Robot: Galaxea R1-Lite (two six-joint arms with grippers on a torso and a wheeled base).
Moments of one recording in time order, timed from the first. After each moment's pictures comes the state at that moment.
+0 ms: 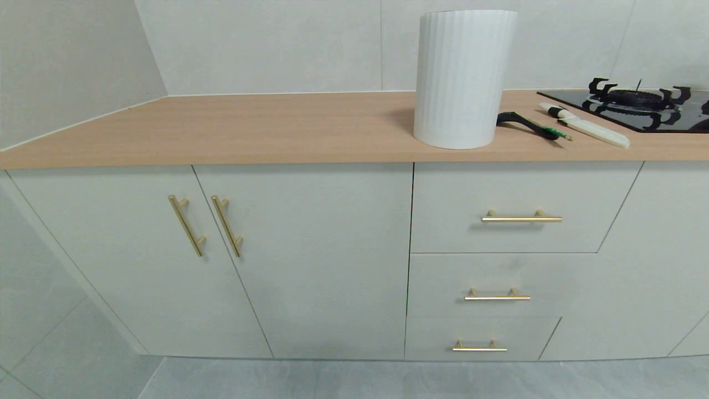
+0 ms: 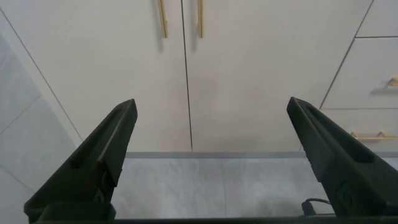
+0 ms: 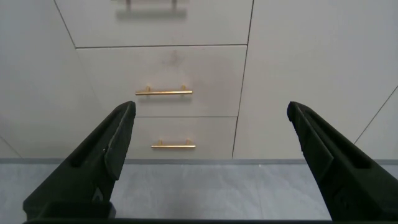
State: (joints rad) left arm 0.00 0.00 0.00 0.00 -0.01 0.00; right arm 0.00 0.00 0.00 0.00 -0.01 0.01
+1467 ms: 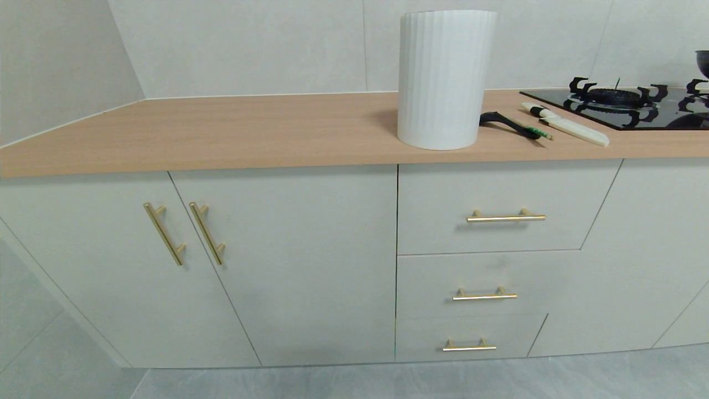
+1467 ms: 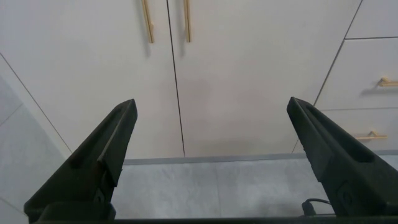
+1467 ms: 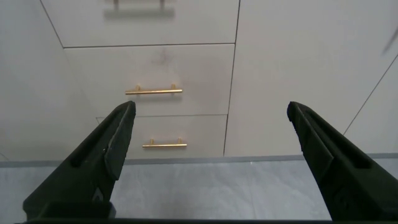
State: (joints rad) left arm 0.00 0.00 0.00 0.00 -0.01 0.00; right arm 0.00 0.00 0.00 0.00 -0.01 0.00
